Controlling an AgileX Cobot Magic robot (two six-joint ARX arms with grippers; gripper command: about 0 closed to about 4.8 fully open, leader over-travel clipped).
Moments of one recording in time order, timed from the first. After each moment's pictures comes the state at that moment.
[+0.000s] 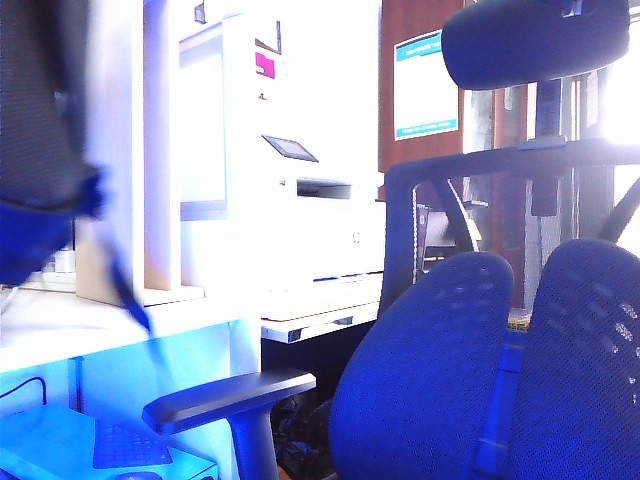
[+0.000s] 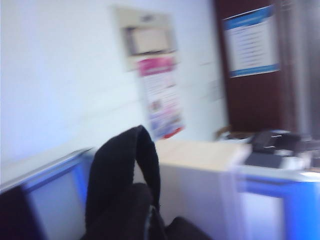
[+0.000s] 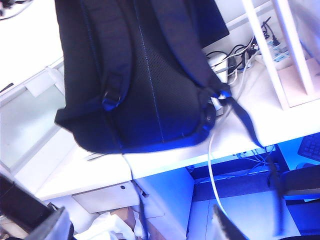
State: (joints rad) left arm 0.33 1.42 1.94 -0.18 0.44 0.03; right arm 0.22 0.95 0.70 0.25 -0.98 0.50
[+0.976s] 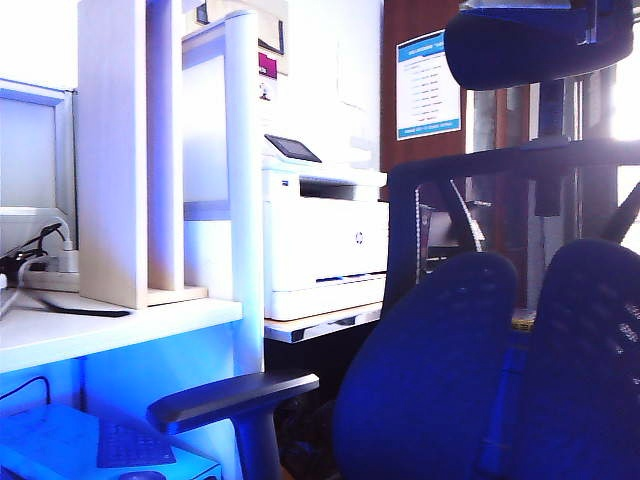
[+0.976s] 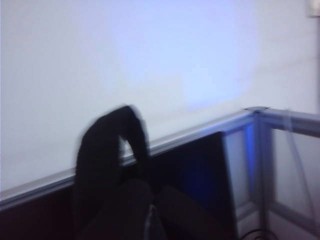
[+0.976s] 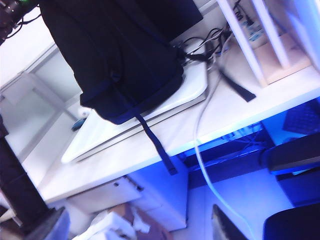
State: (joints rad) left arm 0.76 1.89 2.33 -0.16 0.41 0.03; right arm 0.22 0.95 0.70 0.14 -0.91 0.50
